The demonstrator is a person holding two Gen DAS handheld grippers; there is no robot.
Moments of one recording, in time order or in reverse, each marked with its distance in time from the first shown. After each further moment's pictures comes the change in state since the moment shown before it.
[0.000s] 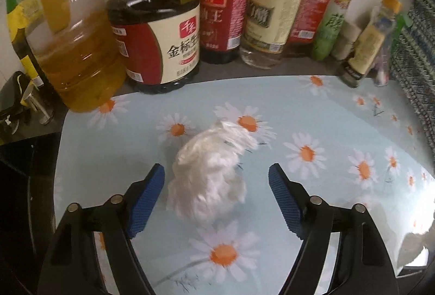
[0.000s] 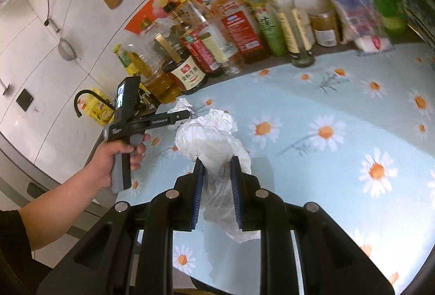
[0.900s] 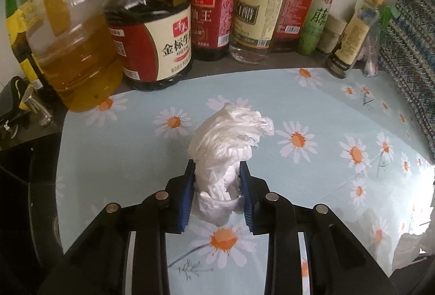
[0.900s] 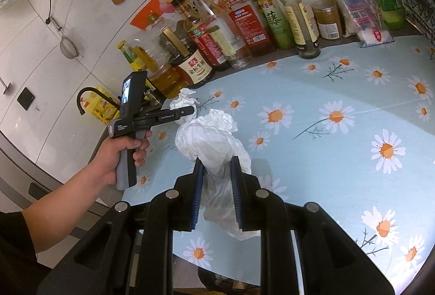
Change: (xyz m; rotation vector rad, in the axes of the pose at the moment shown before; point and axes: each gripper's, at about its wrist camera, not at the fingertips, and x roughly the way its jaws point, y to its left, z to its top) left arm -0.020 0.000 -0.013 0.046 -0.019 -0.042; right arm 0.007 0.028 -0.011 -0.007 0.007 0.015
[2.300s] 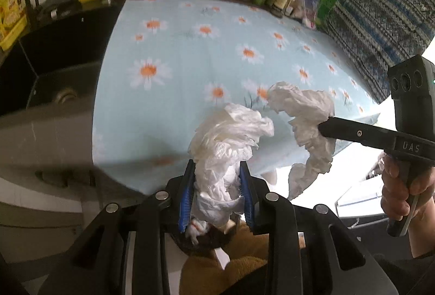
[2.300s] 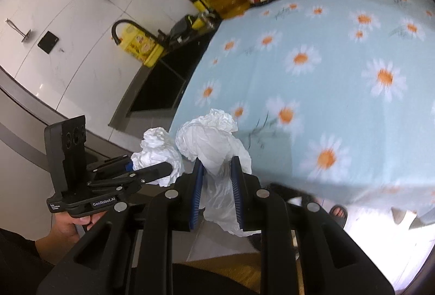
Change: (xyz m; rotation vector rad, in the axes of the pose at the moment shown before) left arm -0.186 -0.001 -0.281 -0.103 0.066 -0.171; right arm 0.054 0.126 -0.144 -0.021 0.246 0.127
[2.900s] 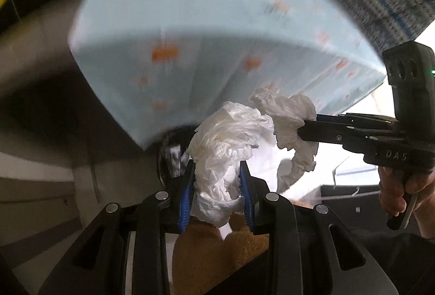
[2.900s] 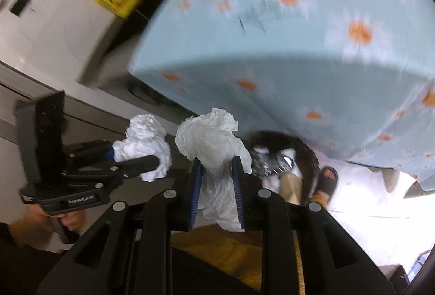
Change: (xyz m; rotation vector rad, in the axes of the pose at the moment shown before) left arm 0.065 0.032 -0.084 -0.021 0.216 -0.038; right arm 0.089 -0.016 -0.083 0.020 0.224 -0.154
